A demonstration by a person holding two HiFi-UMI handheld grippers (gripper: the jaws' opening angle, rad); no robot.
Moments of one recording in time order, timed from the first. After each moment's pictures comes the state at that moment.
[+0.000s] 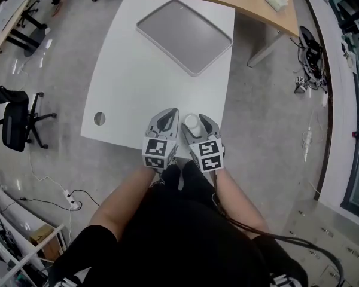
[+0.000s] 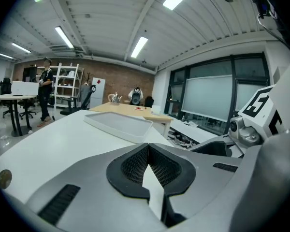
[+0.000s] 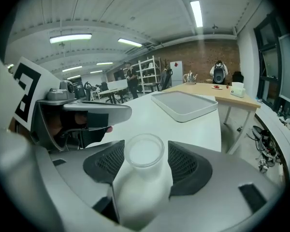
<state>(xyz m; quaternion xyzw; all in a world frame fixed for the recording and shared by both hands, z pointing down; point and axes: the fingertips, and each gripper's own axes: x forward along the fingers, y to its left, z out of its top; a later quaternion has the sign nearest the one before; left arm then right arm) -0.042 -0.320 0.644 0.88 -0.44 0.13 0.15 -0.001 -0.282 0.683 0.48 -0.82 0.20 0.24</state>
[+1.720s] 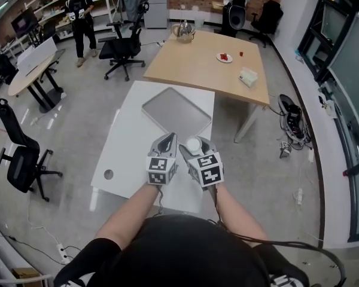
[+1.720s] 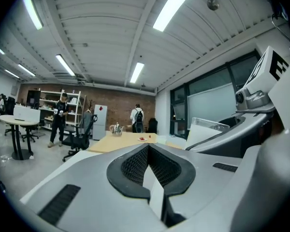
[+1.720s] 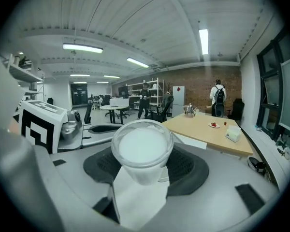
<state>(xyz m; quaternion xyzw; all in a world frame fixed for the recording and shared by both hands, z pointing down) -0.007 -0.373 0.457 0.88 -0.48 0.04 0.05 0.035 -0.338 0.454 0.49 -0.84 0.10 0.19</state>
